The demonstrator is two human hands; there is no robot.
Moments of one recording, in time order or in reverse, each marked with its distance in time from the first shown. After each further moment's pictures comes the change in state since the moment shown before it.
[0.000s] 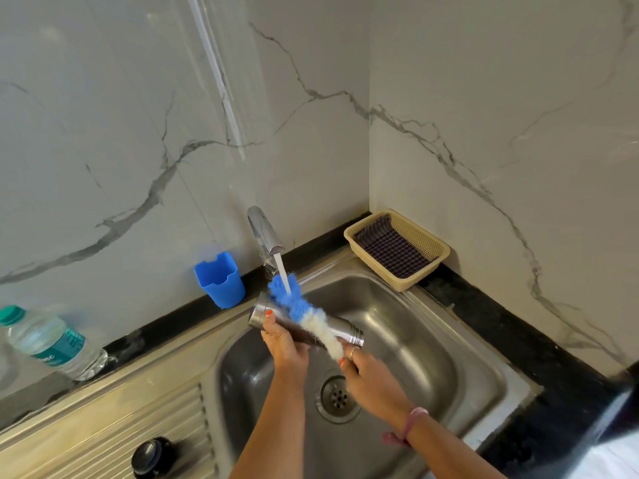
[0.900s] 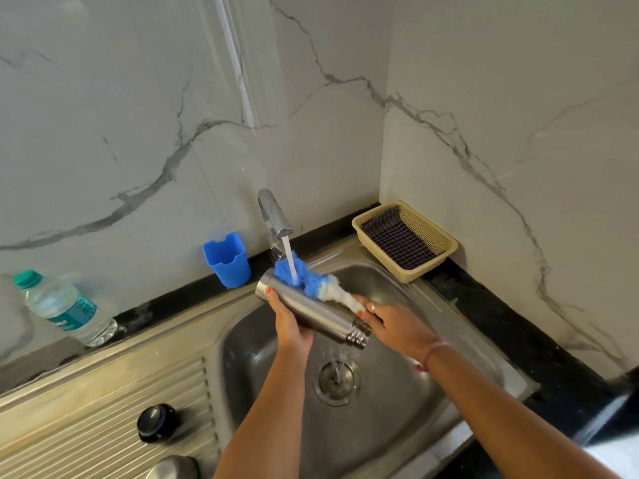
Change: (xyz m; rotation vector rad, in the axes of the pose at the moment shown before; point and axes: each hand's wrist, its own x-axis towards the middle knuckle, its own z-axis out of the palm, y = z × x) left_hand -0.012 0.003 0.007 -0.035 -0.096 -0.075; right_hand 0.045 0.021 -0.066 -0.394 -0.062 -0.242
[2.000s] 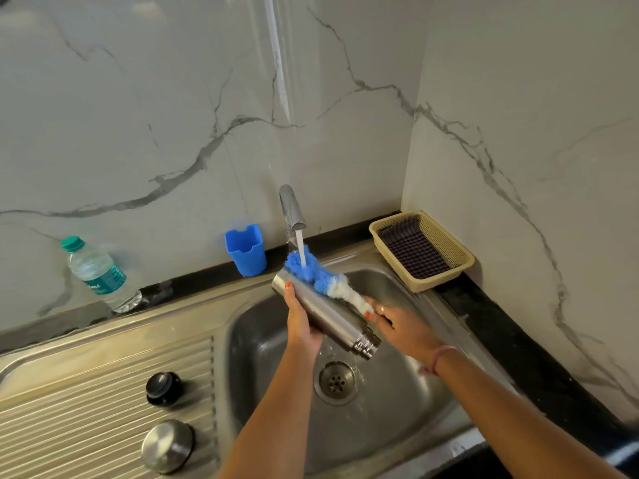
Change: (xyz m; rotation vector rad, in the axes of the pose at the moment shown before) left_hand -0.008 -0.014 0.002 0.035 -0.018 0.014; right_hand 0.006 0.027 0.002 0.131 -0.005 -0.082
